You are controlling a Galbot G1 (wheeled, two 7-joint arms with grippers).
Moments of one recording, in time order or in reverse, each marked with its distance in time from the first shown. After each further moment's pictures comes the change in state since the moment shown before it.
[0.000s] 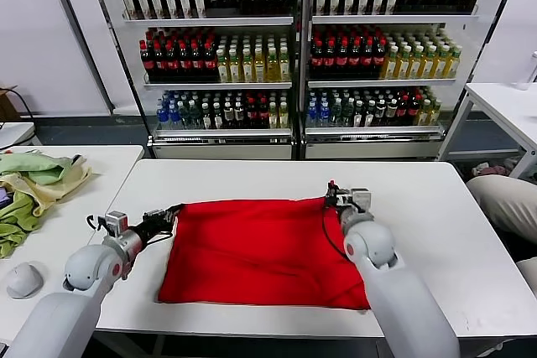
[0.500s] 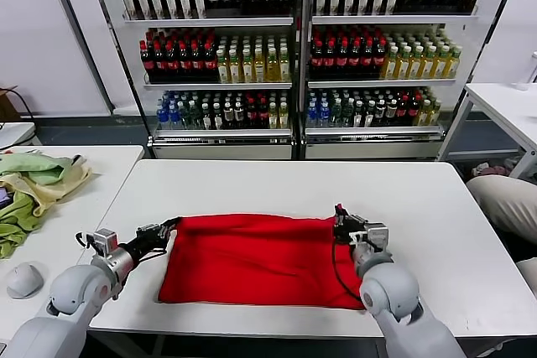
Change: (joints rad) left arm 0.148 0.038 -0.072 -0.121 -0.025 -0.006 0.023; right arm -0.232 -0.051 0.057 0.240 -0.038 -0.016 0.014
